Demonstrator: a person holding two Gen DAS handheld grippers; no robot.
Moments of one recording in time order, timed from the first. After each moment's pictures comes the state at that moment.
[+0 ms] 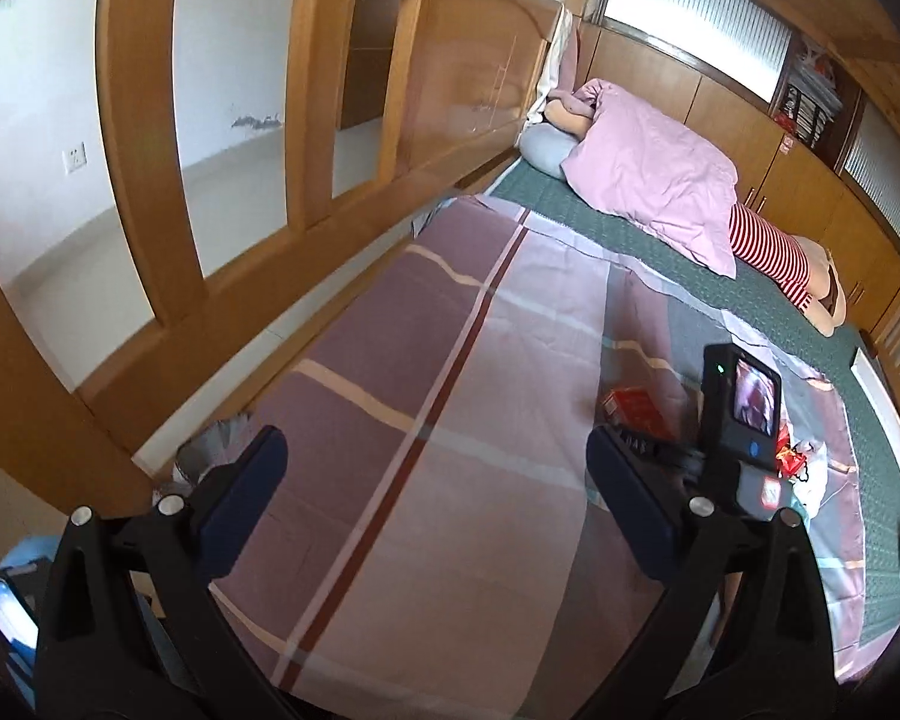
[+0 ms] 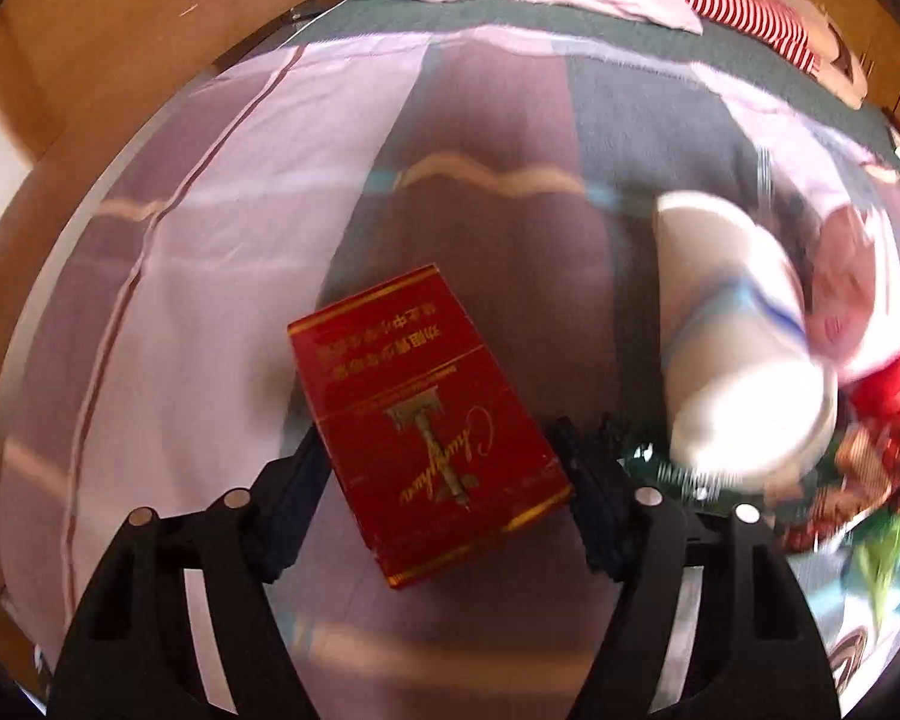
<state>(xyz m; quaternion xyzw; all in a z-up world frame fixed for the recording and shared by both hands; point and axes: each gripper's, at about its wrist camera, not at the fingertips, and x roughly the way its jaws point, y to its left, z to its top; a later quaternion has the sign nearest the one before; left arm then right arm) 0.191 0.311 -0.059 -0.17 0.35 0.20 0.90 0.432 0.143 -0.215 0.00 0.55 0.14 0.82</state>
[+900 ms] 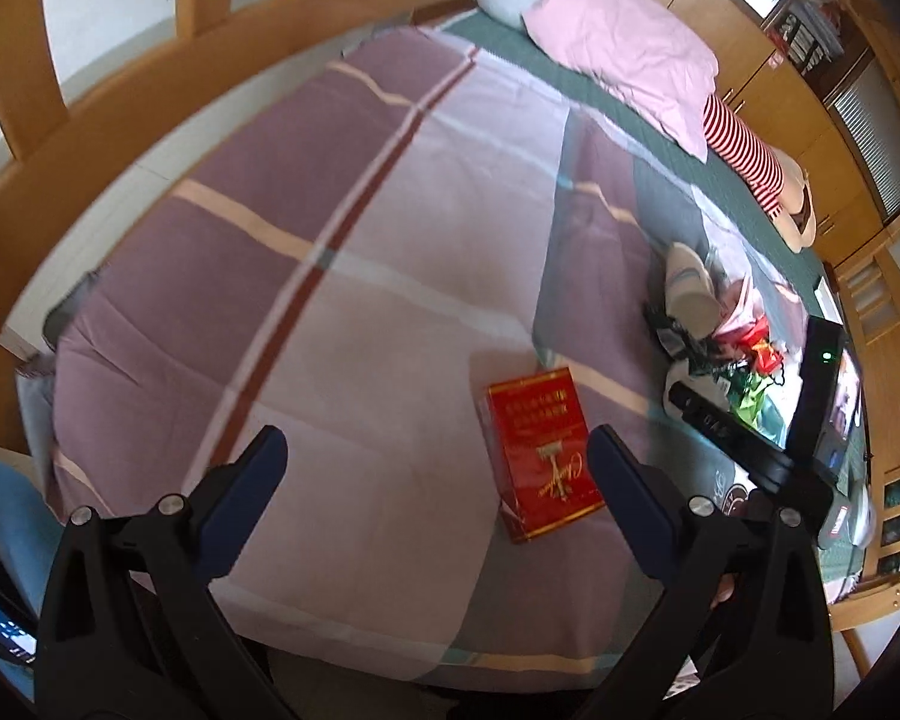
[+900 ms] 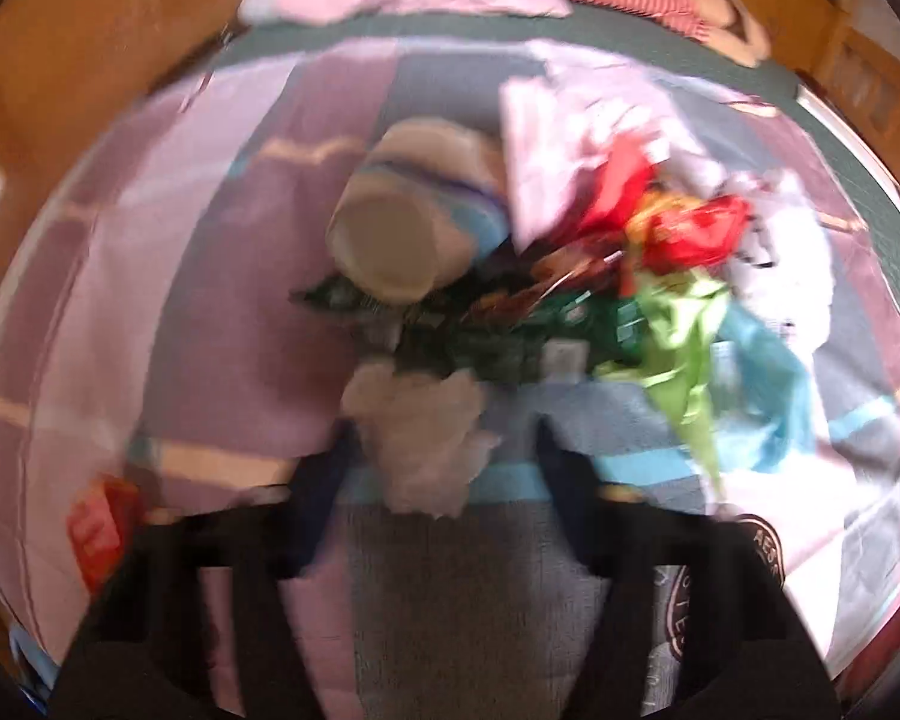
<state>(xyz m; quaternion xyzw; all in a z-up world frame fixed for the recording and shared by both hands) 0.222 0.285 -0.134 -0.24 0.49 0.11 0.83 0.371 0.054 -0.205 -0.02 0.54 0.06 0.84</state>
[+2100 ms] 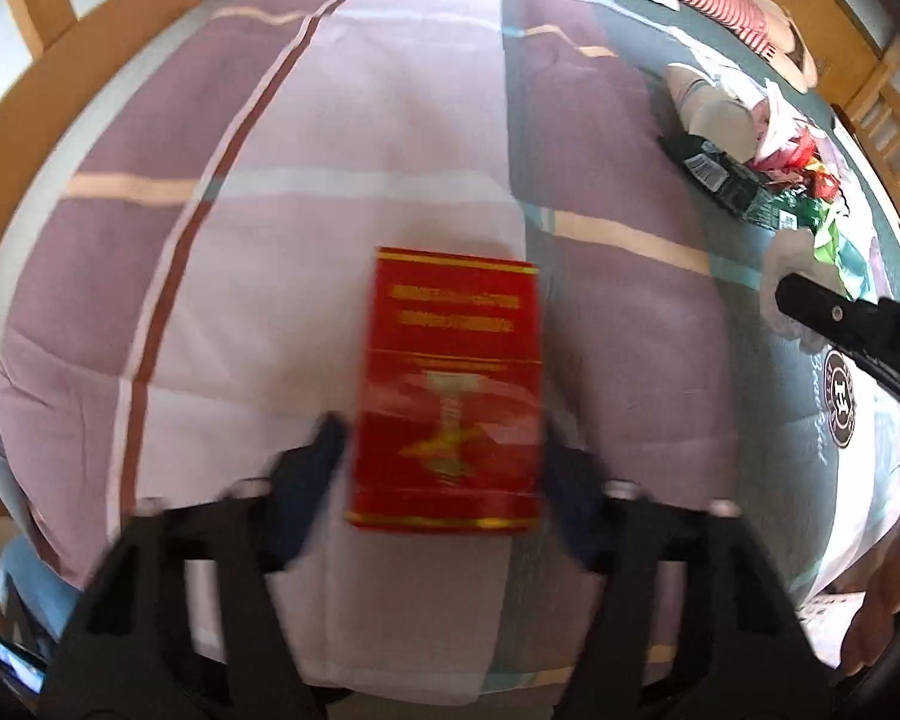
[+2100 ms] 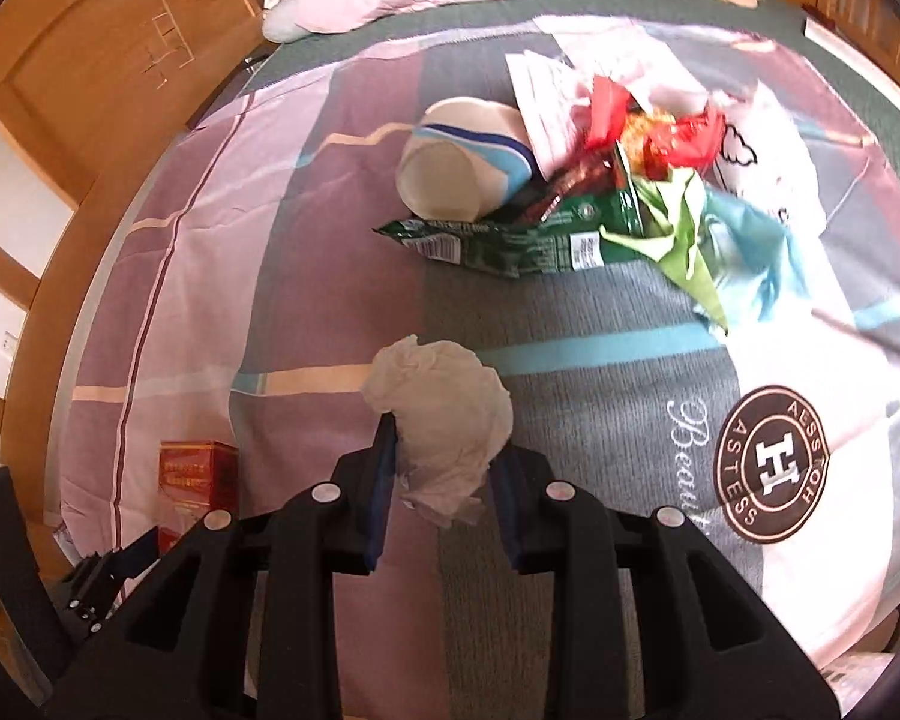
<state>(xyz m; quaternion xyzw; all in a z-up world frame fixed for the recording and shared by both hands) 0.258 0.230 -0.201 -0.09 0.57 0.07 0.81 0.309 0.027 -0.169 0.08 0.53 0.09 0.84</state>
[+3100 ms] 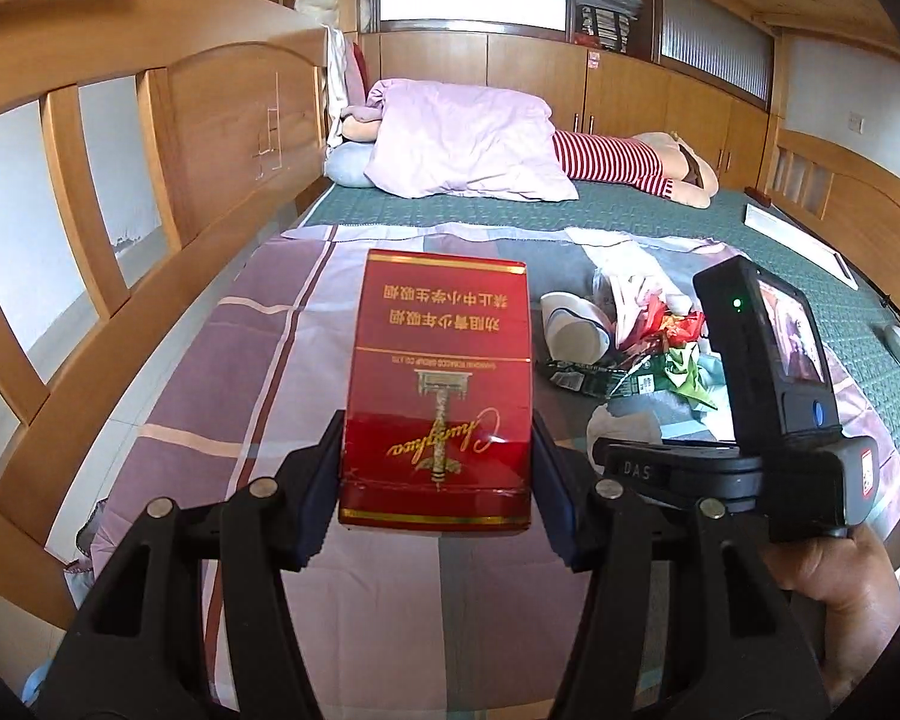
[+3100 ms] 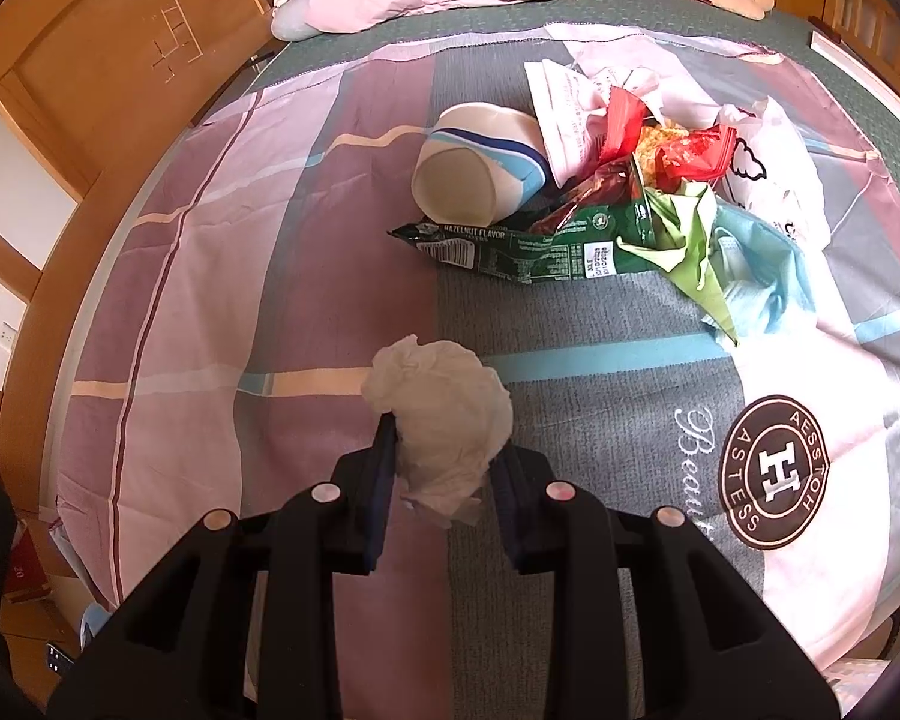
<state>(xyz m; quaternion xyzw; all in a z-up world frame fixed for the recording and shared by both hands) 0.195 0.186 -0.083 -0.01 0.32 0.04 0.95 0.318 0.037 -0.173 0.07 0.53 0.09 0.84</state>
